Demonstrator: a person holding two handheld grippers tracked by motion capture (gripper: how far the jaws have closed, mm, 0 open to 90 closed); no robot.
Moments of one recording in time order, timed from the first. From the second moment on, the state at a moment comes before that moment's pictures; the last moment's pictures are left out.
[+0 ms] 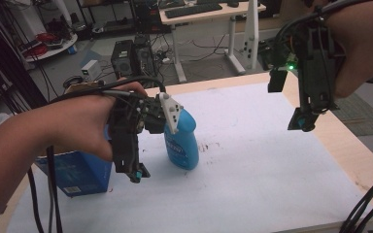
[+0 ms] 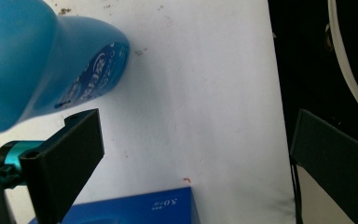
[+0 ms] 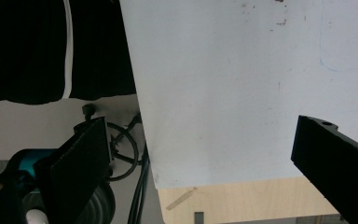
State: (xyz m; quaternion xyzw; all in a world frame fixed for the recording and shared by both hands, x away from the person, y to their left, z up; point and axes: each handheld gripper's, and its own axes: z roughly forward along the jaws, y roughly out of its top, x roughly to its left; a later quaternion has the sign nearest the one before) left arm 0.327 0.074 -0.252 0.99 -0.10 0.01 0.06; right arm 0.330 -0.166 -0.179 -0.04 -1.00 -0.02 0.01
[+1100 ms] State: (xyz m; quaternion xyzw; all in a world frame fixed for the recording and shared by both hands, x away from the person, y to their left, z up) left arm 0.314 0.125 -0.238 1.00 -0.07 0.03 0.05; right arm 0.341 -0.153 -0.243 -0.23 -0.93 -0.29 -0.03
